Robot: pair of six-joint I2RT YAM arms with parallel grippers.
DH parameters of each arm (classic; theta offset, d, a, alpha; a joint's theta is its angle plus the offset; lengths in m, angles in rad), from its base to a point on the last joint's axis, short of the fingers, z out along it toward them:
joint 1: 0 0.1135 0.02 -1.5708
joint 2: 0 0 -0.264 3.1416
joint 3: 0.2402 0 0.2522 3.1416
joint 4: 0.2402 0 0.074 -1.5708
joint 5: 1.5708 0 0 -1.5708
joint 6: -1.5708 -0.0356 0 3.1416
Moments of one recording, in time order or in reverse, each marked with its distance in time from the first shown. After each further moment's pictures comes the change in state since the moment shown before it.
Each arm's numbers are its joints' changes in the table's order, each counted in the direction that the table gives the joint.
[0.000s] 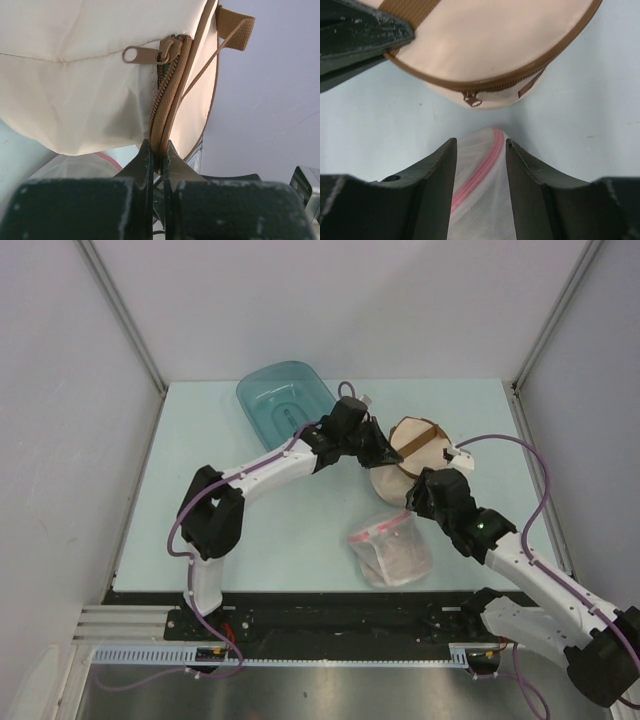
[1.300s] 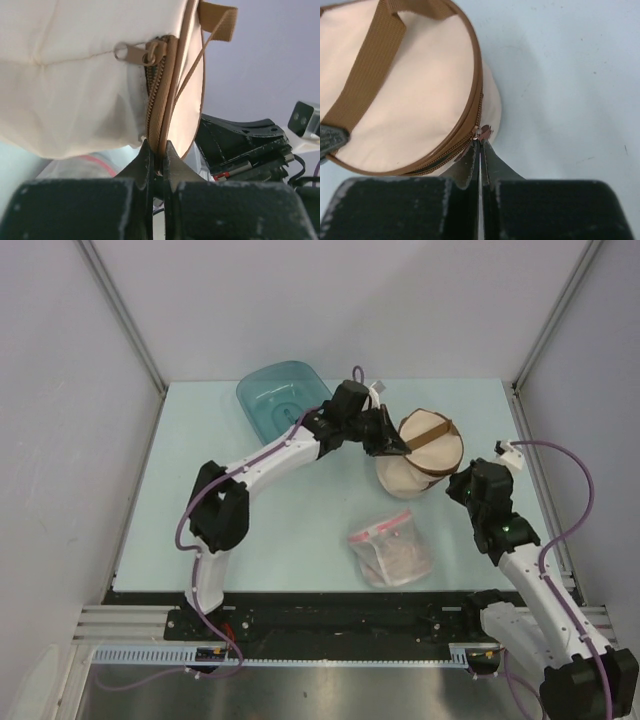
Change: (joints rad) left arm 0.040 0.047 0.118 0.043 0.161 -0.108; right arm -0.335 -0.078 -0.060 -0.156 -0.032 0.048
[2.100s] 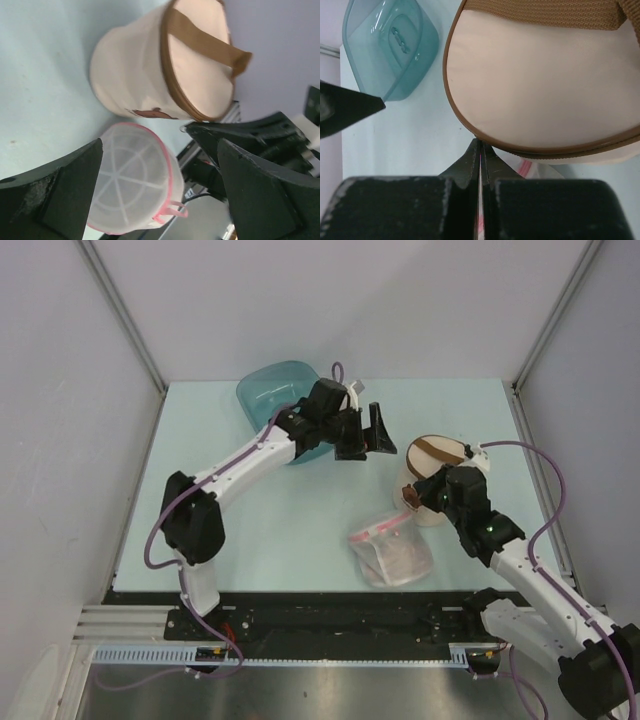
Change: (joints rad) left arm 0.037 -0.114 -0.012 0.227 -0.084 -0.262; right arm 0.189 0.032 -0.007 -0.026 -0.111 -0.175
